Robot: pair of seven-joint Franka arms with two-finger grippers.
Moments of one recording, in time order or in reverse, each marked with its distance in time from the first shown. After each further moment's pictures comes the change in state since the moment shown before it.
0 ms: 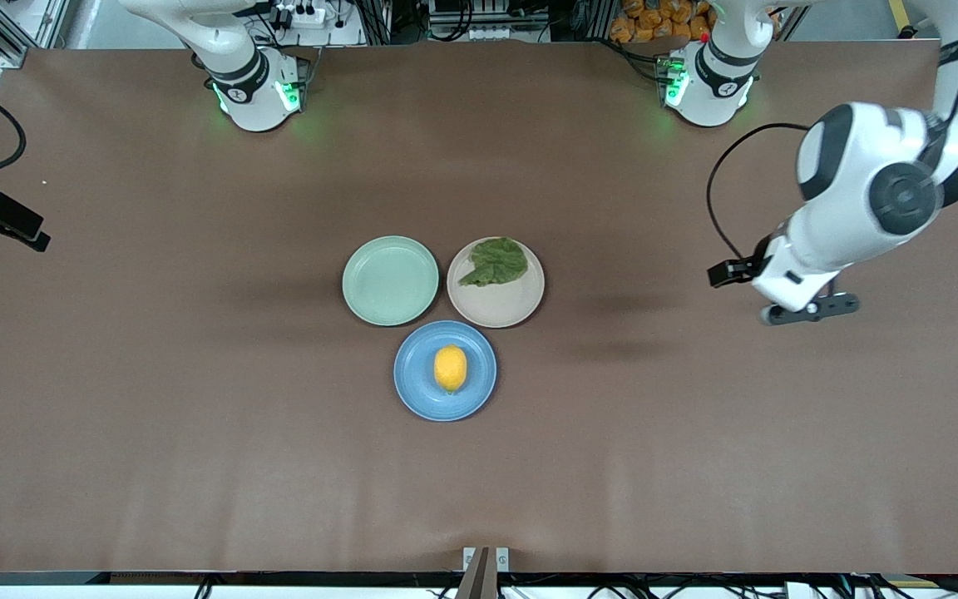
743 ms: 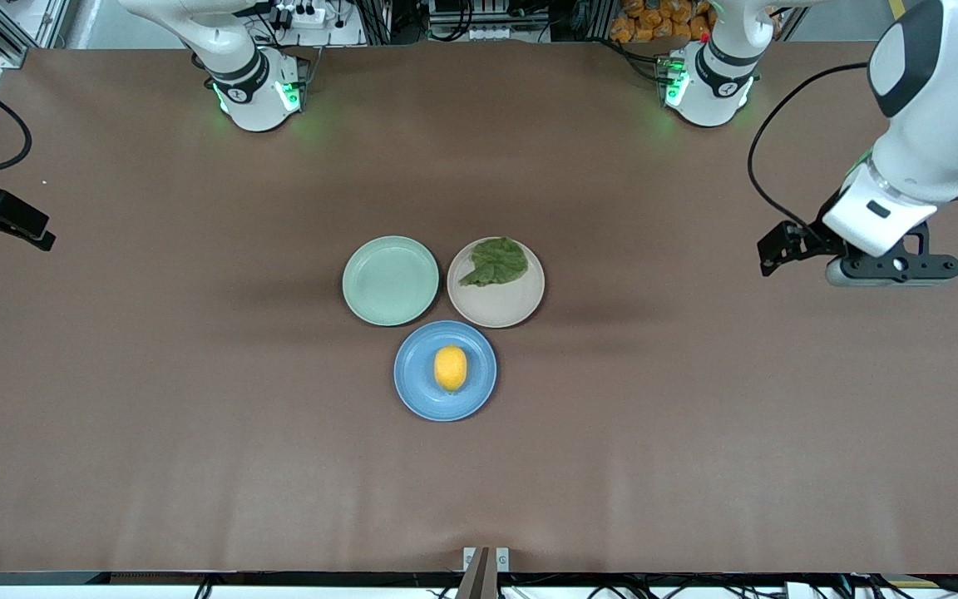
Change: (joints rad) left arm -0.039 -0.121 0.022 0.115 0.003 -0.044 0.212; right arm 0.005 0.000 0.004 0.000 0.001 -0.005 0.000
